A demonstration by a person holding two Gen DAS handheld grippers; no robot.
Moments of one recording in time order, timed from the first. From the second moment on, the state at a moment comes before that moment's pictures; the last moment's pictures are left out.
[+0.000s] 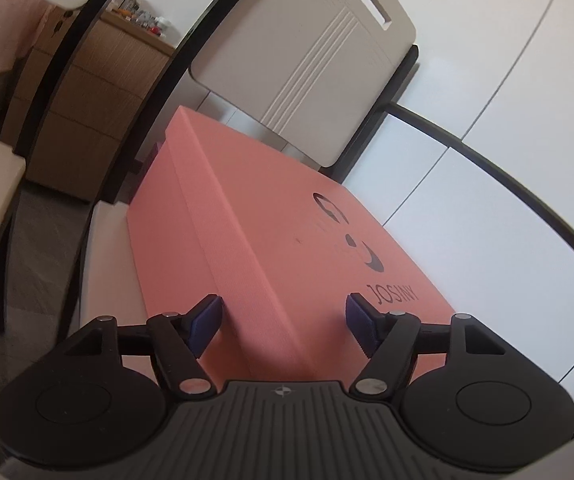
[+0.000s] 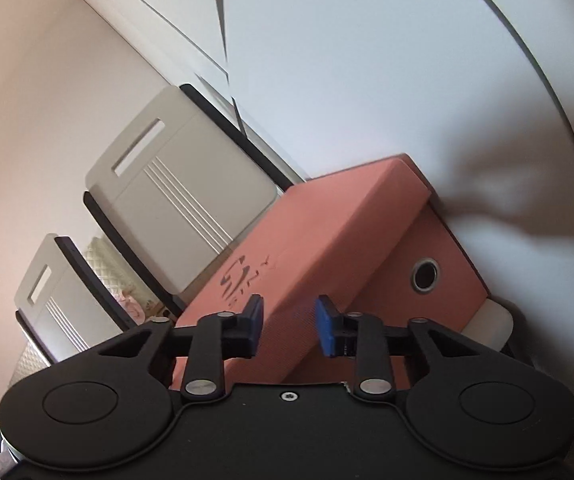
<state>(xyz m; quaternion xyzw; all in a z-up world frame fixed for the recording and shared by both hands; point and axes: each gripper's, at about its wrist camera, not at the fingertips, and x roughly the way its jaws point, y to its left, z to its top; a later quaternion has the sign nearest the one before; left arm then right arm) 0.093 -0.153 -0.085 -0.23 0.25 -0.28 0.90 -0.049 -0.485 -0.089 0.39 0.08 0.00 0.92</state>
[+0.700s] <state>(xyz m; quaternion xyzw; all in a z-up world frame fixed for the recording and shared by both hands) 0.084 -0.171 -0.063 -0.11 0.24 -0.26 0.93 -0.043 -0.468 -0.075 0.31 0.10 -0.04 0.95</state>
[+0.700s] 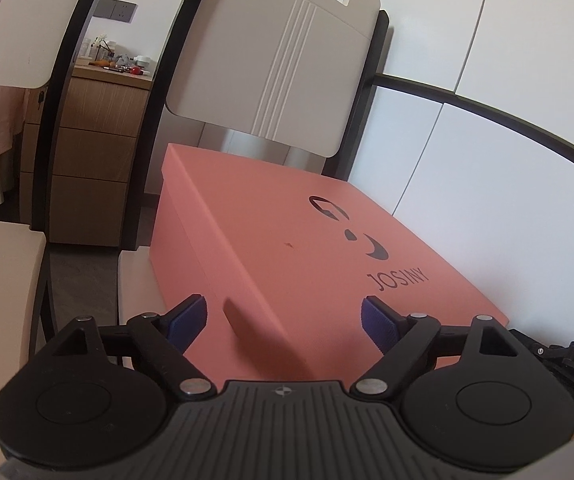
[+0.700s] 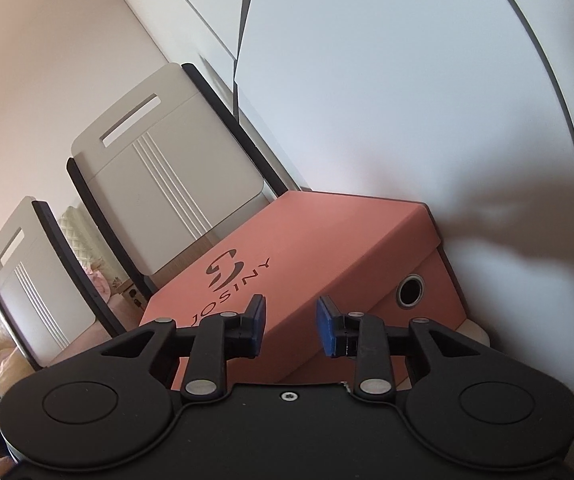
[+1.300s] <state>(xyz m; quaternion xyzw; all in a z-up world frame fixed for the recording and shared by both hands) 0.047 -0.122 -0.022 -0.06 0.21 -0.19 0.96 -0.030 -0.402 -0.021 0.19 0.14 0.01 0.97</state>
